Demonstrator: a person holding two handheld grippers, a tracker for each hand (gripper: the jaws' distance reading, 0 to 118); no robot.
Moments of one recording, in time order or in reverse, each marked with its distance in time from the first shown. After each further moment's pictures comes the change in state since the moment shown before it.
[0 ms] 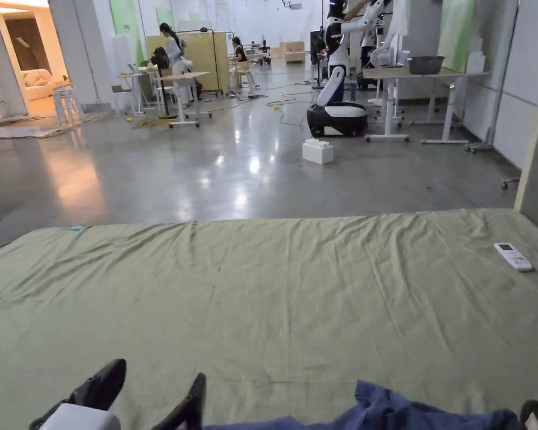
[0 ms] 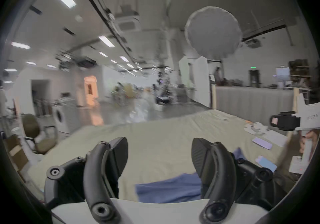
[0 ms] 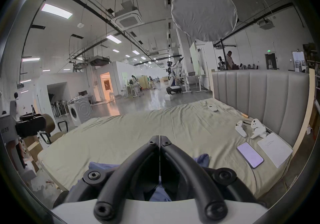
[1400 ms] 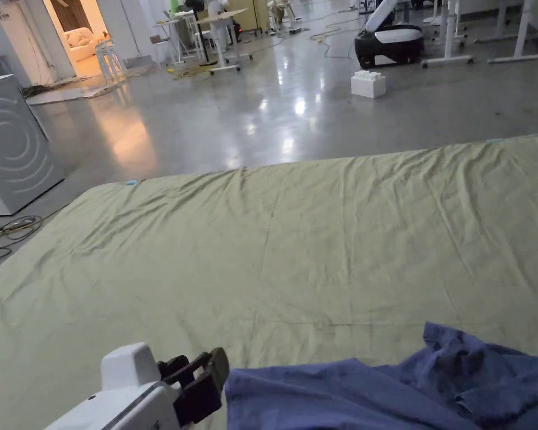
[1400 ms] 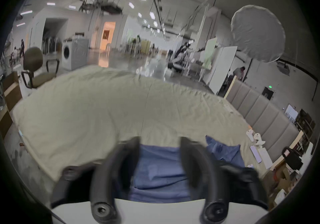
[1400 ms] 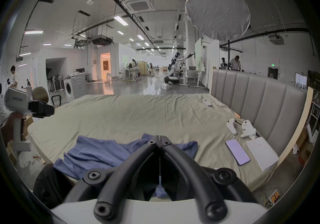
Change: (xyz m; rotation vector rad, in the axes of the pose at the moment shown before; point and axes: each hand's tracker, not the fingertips) left arm -0.066 -0.082 -0.114 -0.473 -0.055 0.396; right arm 0.001 -0.037 0.010 -0.143 -0.048 0.175
